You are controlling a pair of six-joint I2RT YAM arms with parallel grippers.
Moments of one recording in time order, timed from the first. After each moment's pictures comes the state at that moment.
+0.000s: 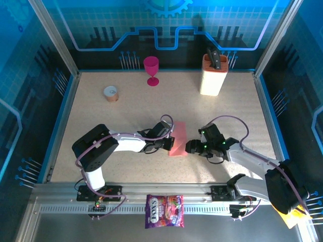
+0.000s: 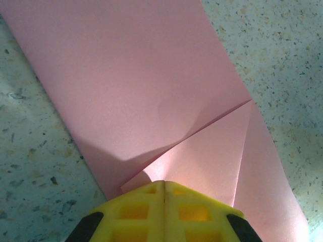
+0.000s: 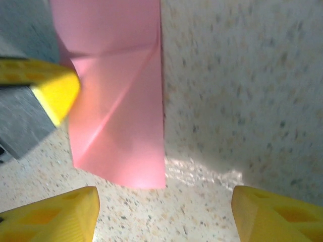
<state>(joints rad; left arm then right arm) -0.81 1.79 0.83 0.08 0.07 -0.53 0.52 1.16 0.47 -0.35 -0.27 0.72</state>
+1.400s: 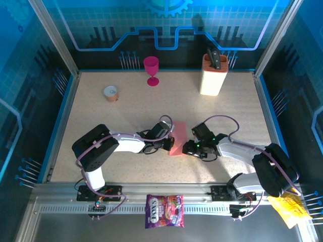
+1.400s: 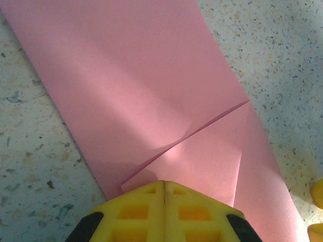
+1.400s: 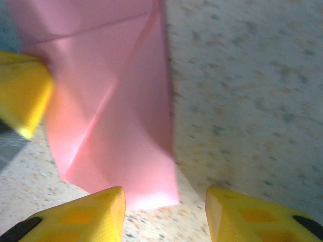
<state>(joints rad) -0.81 1.79 0.80 0.15 0.08 -0.53 0.60 1.35 0.56 -0.32 -0.25 0.82</state>
